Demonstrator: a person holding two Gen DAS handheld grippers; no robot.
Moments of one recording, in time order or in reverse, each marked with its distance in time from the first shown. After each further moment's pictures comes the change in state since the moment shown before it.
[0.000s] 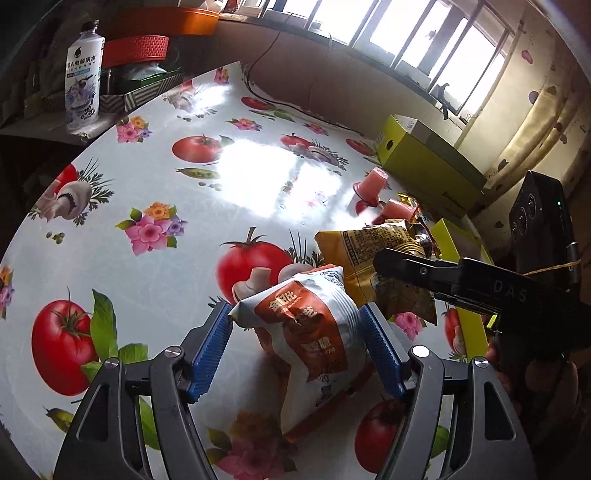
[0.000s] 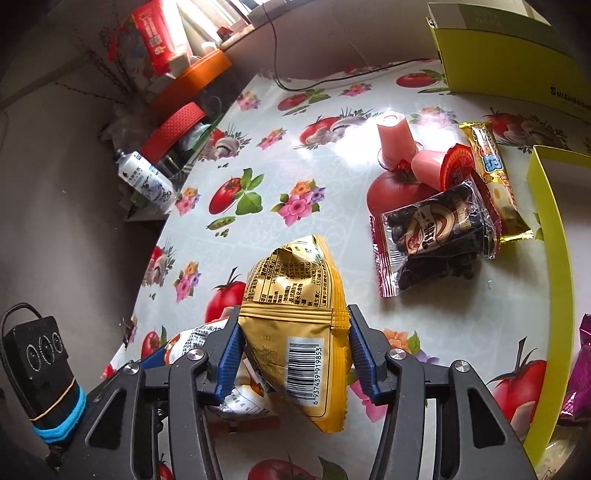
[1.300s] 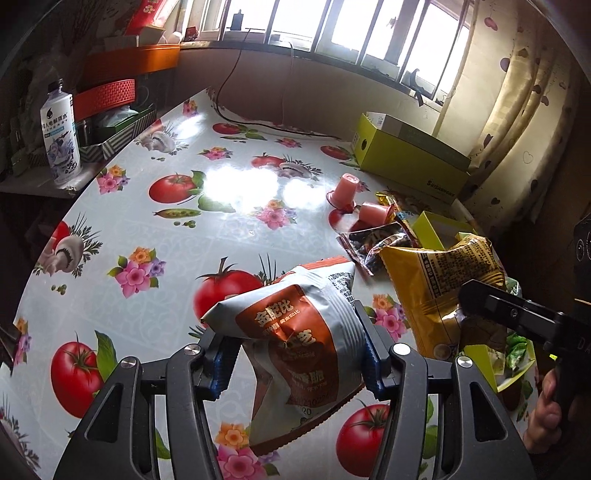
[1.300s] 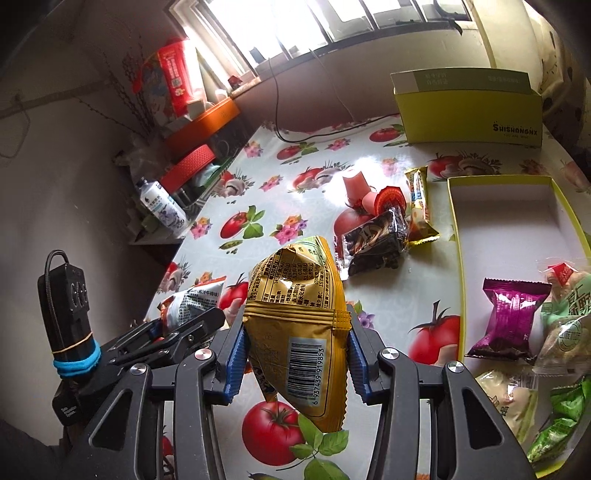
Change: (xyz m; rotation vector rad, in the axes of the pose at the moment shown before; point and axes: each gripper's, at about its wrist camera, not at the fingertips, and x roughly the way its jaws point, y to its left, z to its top) left arm -0.011 -0.039 0.010 0.172 -0.042 0.031; right arm -0.100 -0.002 -0.042 -0.032 -0.187 -0.030
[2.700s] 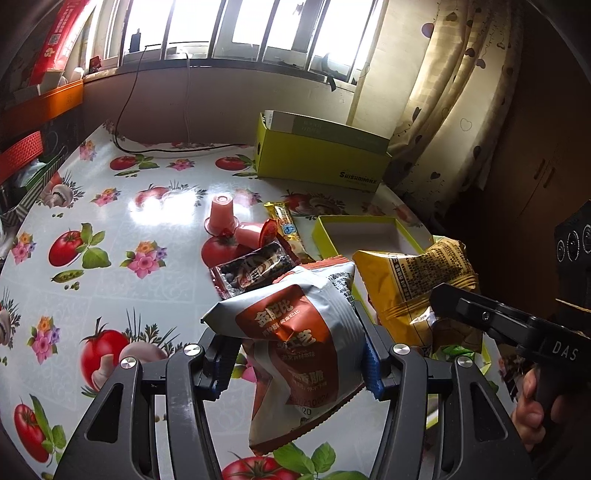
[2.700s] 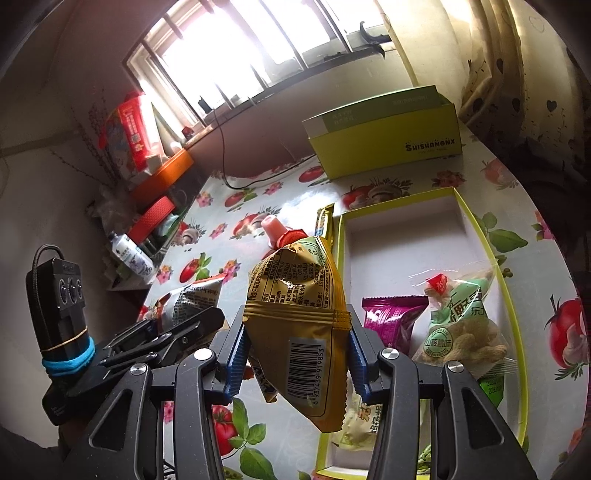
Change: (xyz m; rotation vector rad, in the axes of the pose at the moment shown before) left arm 0.024 -0.107 0.029 0.178 0.014 -0.186; right arm -0.070 -0.071 0.002 0.119 -0.134 -0.106
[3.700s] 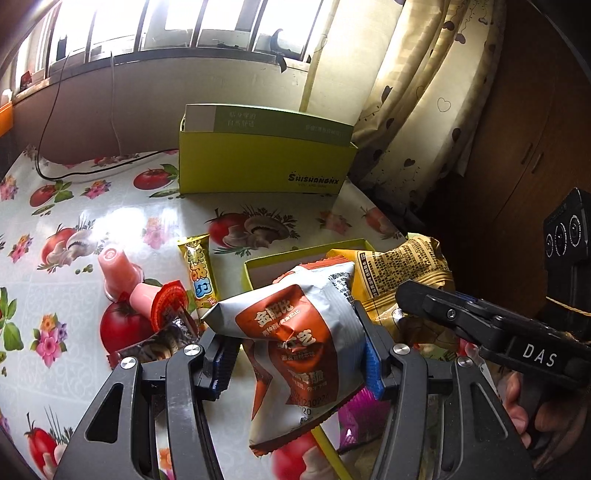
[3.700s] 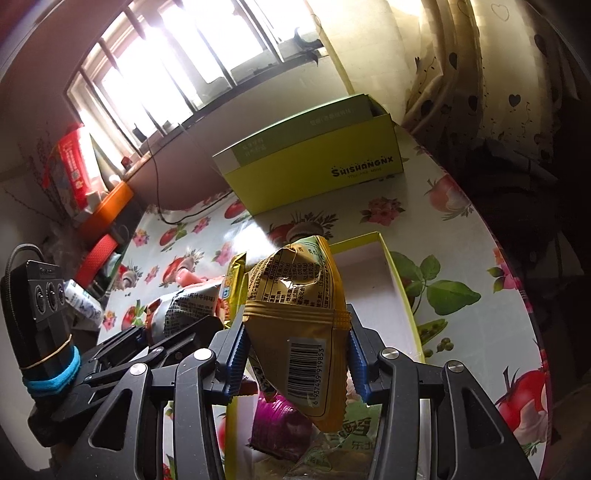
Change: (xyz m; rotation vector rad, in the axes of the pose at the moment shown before) left arm 0.100 -0.054 0.062 0.082 0.059 -0.119; right arm 0.030 -0.079 0.062 0.087 -0.033 -0.162
